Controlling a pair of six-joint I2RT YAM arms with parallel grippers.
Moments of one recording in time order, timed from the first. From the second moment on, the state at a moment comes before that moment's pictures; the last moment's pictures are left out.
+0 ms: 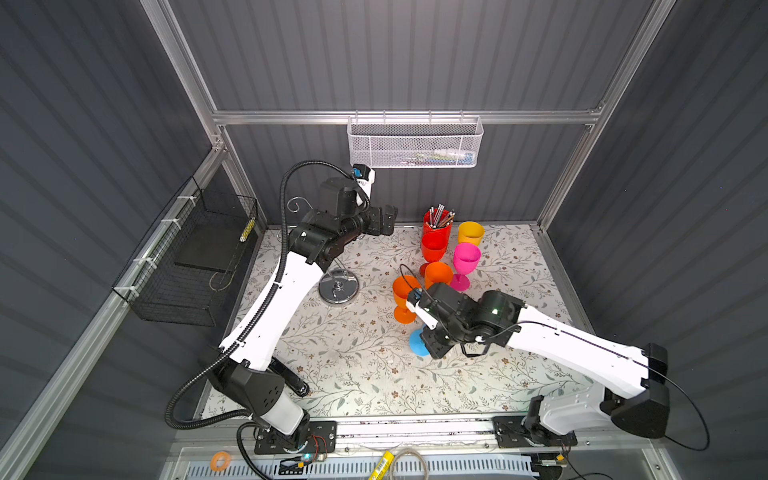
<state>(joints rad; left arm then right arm) -0.52 1.58 1.85 -0.64 0.02 -0.15 1.07 1.42 1.36 -1.07 0.04 0.32</state>
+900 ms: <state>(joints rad) -0.52 1.45 1.85 -0.67 0.04 -0.14 1.09 1.65 1.46 -1.00 0.06 0.25</state>
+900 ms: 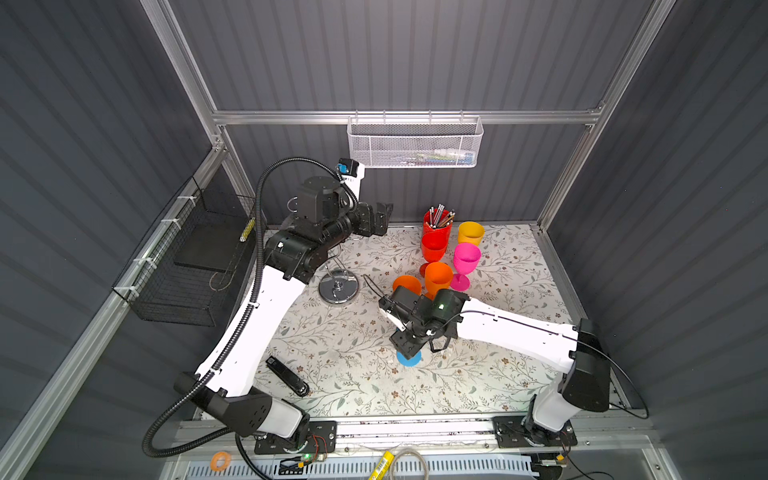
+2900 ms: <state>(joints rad) -0.51 0.89 0.35 -0.11 -0.86 -0.55 0.05 1.25 0.16 0.83 0.39 0.05</state>
